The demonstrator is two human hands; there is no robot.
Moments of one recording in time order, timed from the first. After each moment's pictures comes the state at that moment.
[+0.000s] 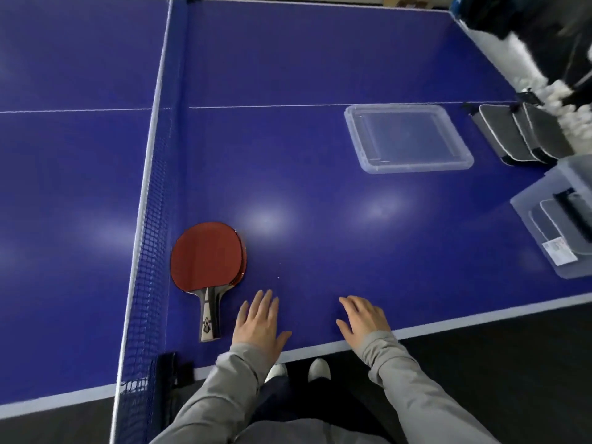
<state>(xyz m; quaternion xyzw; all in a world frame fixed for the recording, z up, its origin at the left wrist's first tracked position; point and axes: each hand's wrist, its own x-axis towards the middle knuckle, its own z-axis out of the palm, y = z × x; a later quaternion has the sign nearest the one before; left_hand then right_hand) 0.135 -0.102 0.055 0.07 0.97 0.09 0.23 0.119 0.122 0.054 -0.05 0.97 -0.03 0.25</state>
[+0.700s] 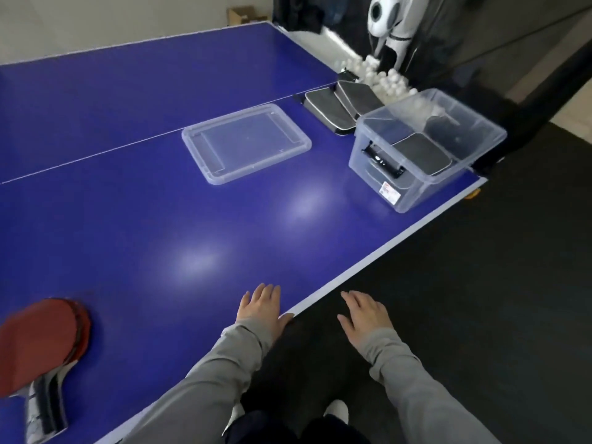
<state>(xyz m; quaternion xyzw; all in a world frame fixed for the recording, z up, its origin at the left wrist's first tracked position) 0.113 0.171 0.085 0.26 0.93 0.03 0.25 0.218 0.363 0.084 0.18 0.96 -0.09 0.19</state>
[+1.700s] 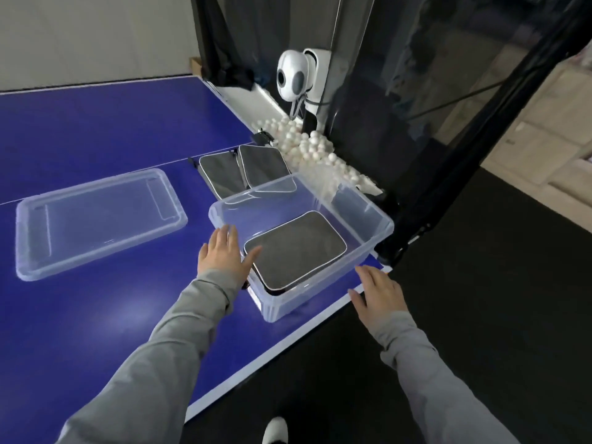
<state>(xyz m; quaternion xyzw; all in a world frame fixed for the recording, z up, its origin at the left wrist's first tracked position) -0.068 0.596 0.162 0.15 0.97 0.17 0.03 0.109 0.829 0.164 0.20 0.98 -0.05 0.01</state>
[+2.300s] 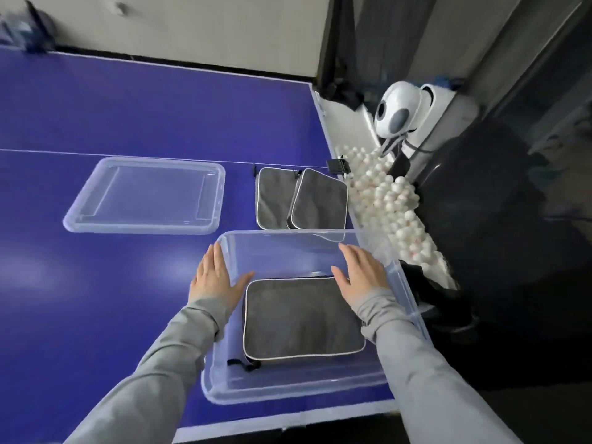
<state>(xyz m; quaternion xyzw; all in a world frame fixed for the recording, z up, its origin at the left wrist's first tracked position) -0.130 0.655 0.129 -0.16 0.95 0.28 0.04 -0.160 0.917 0.172 -0.07 0.99 -0.08 0.00</state>
